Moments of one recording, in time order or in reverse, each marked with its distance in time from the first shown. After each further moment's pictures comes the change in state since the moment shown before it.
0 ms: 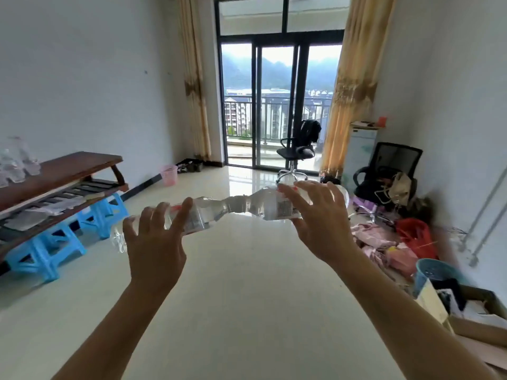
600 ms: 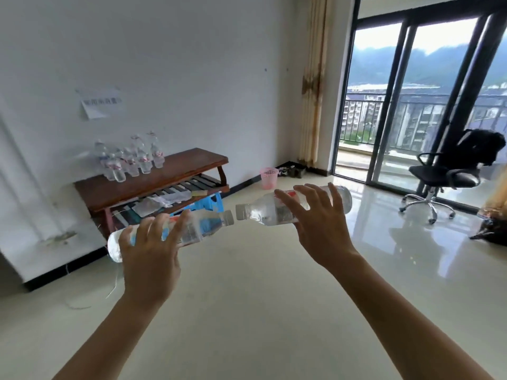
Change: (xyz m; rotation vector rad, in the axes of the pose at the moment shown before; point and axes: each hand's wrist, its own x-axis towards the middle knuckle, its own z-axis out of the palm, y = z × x) left_hand 0.158 -0.305 0.206 0.431 -0.033 -0.223; right_hand 0.317 -0.139 0.427 0.290 0.009 -0.266
